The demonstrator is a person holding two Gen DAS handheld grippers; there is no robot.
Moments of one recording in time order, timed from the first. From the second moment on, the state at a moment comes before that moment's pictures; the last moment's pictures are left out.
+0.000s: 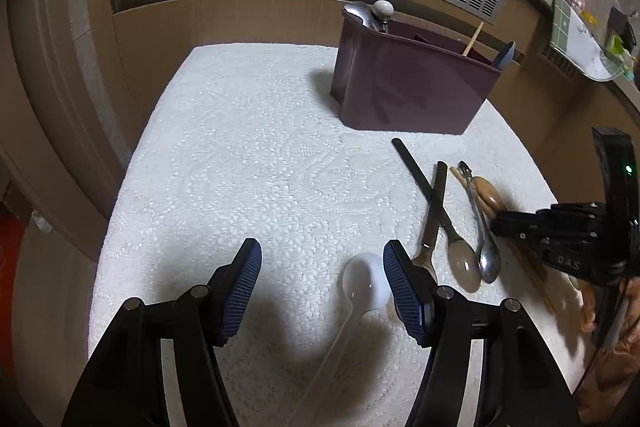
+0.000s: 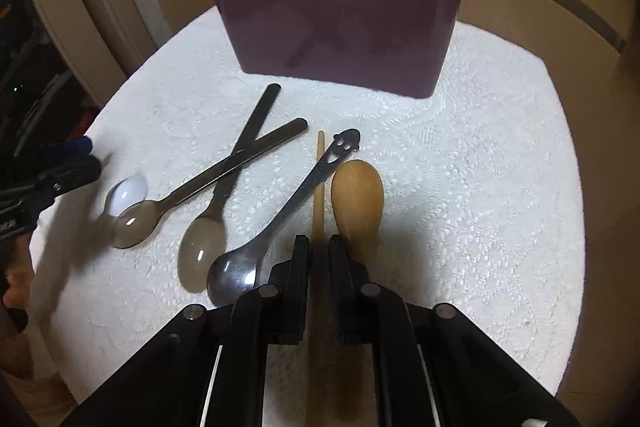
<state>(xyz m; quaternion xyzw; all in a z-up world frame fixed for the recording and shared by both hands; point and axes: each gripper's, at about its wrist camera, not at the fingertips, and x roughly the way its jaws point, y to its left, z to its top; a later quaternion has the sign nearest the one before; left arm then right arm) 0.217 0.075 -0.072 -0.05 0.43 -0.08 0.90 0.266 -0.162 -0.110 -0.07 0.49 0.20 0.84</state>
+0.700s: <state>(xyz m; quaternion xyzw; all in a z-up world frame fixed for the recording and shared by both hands) 0.231 0.036 -0.092 0.11 0.52 -0.18 0.83 0.235 -0.174 -0.066 -0.05 0.45 0.25 0.85</state>
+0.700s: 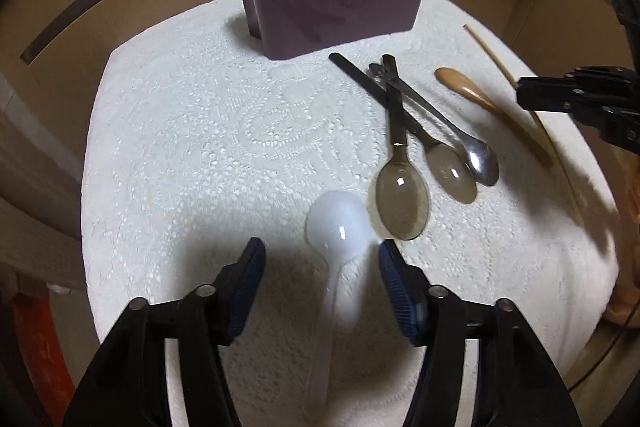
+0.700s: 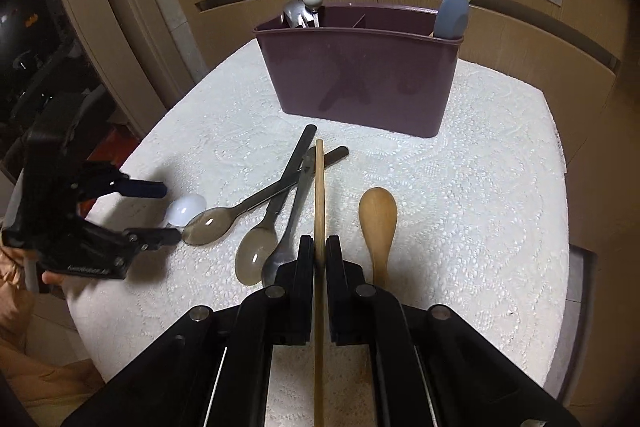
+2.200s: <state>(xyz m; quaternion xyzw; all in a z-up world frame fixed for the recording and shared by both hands) 0.345 -0.010 0.115 -0.10 0.06 -0.13 0.98 0.326 -0.205 0.145 -0.01 0.19 0.22 0.96</state>
